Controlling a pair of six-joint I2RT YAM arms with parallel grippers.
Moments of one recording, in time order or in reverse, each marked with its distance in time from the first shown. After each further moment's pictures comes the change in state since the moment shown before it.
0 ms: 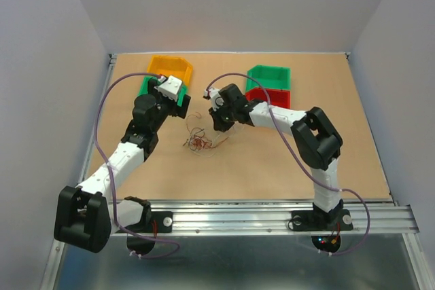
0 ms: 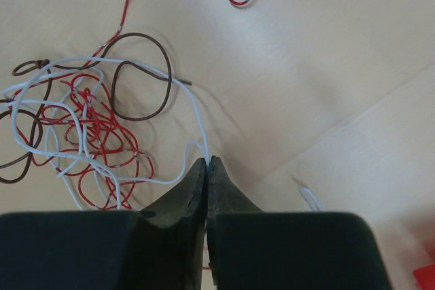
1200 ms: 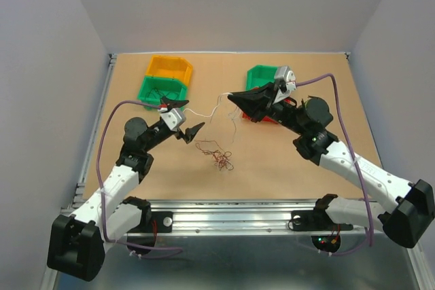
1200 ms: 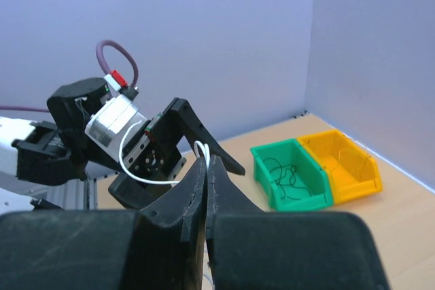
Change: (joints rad) left arm 0.000 -0.237 -0.229 0.185 0.530 0.023; right arm 0.000 -0.921 -0.549 0.830 -0.116 0.235
